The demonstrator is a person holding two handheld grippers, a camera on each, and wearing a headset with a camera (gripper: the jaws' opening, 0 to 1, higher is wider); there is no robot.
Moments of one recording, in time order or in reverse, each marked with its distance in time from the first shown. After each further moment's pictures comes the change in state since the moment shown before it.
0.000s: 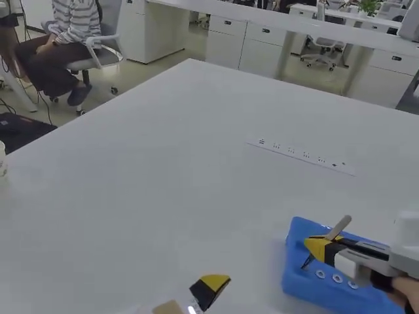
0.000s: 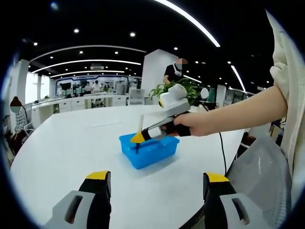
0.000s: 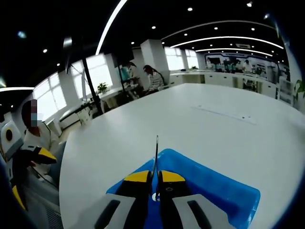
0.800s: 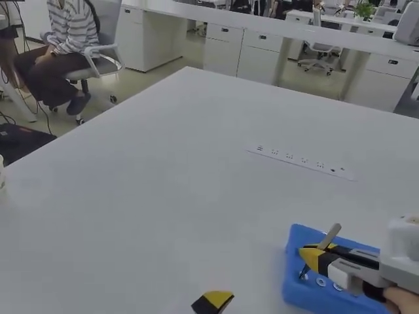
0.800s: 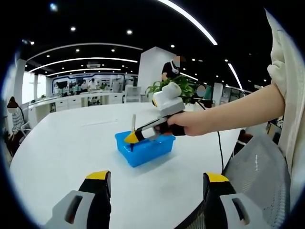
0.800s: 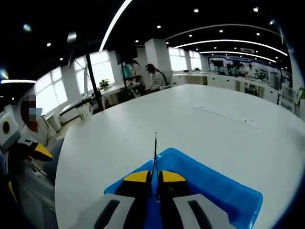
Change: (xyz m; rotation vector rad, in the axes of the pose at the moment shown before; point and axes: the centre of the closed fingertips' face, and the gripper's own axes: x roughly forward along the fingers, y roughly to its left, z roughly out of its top) left arm 0.002 -0.007 -0.004 0.007 0.026 -0.035; right arm 0.006 0.001 -0.004 -0.053 0.008 0.000
